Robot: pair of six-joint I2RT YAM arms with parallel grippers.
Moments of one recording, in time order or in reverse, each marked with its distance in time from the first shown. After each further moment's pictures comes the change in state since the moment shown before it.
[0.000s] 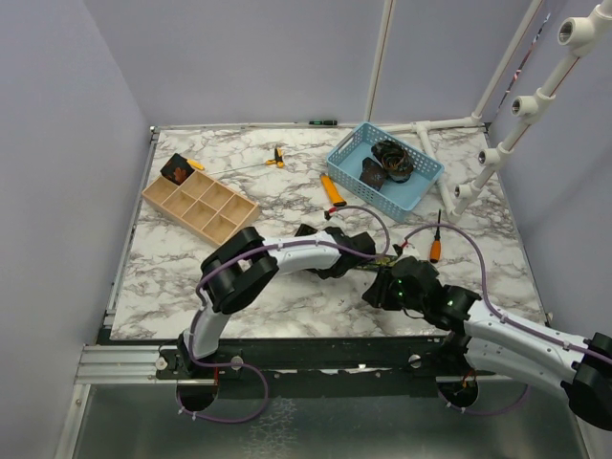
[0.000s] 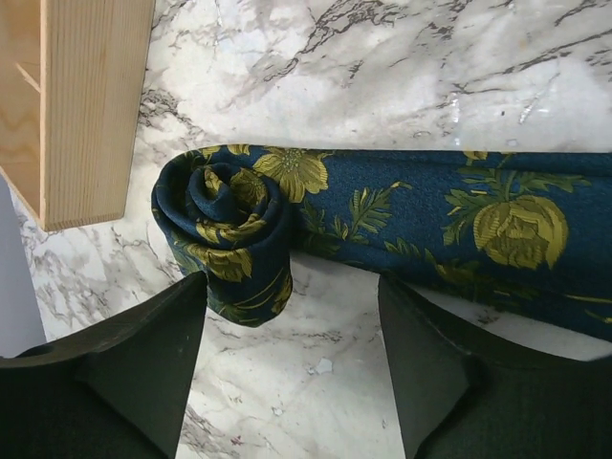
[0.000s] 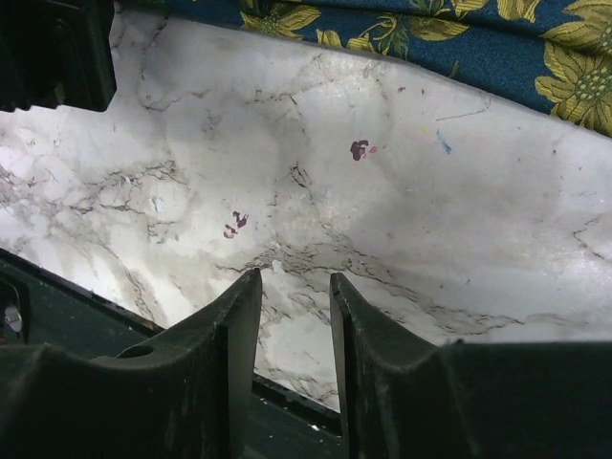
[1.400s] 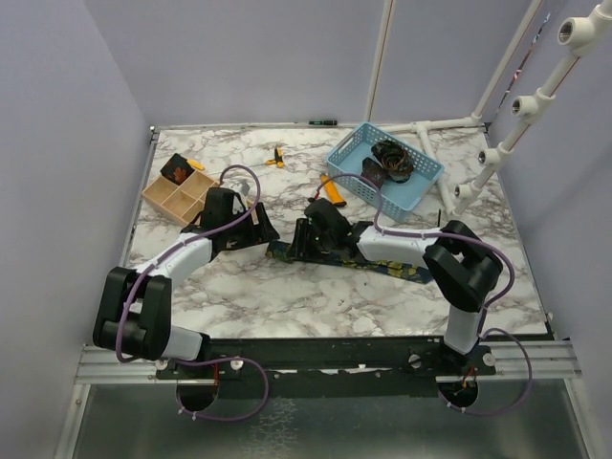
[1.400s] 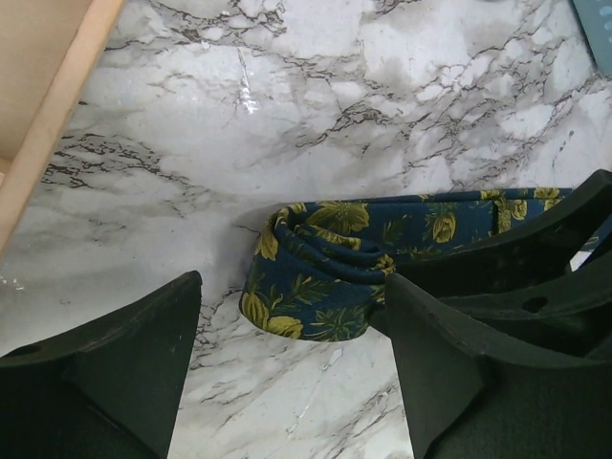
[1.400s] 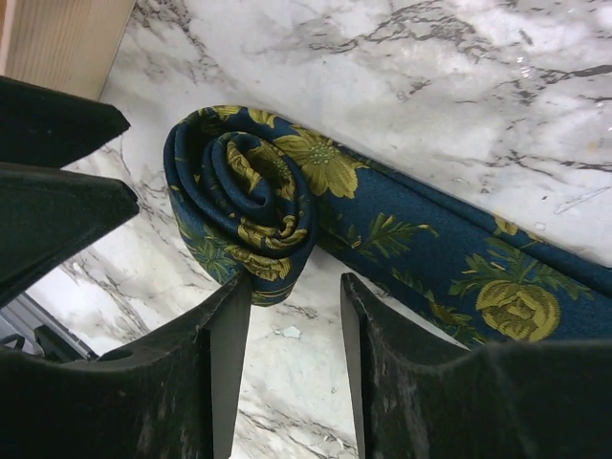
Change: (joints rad) left arm 0.809 -0.675 -0.690 0.859 1.234 0.277; right arm 0.011 1.036 0.771 0.240 -0.164 -0.033
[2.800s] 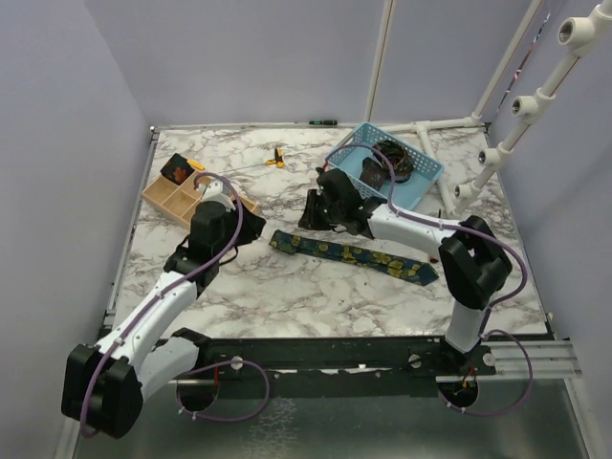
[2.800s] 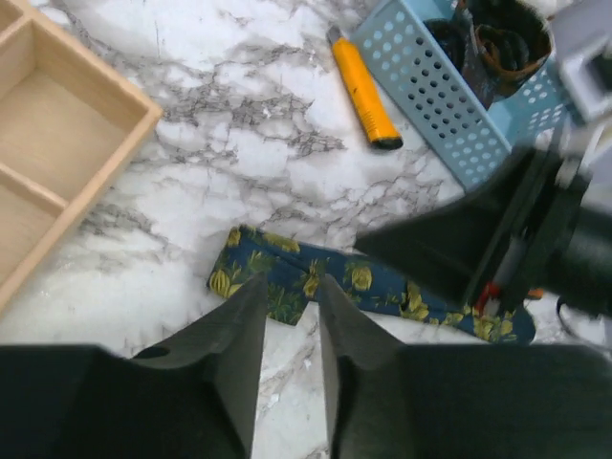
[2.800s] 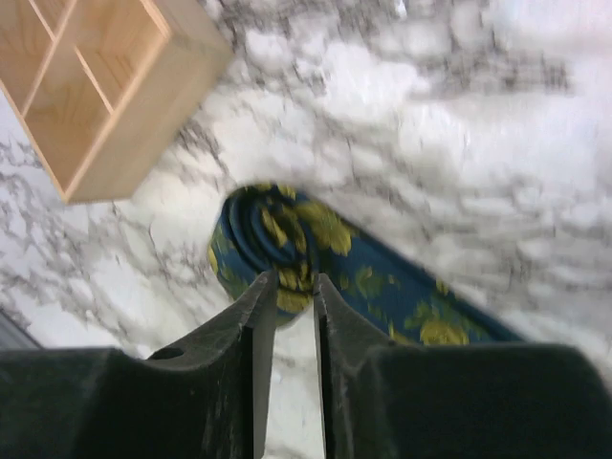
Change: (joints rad) left arm -0.074 -0.350 -0.100 0.122 -0.247 -0.138; right arm -0.116 -0.061 0.073 -0.076 -0.023 -0.151
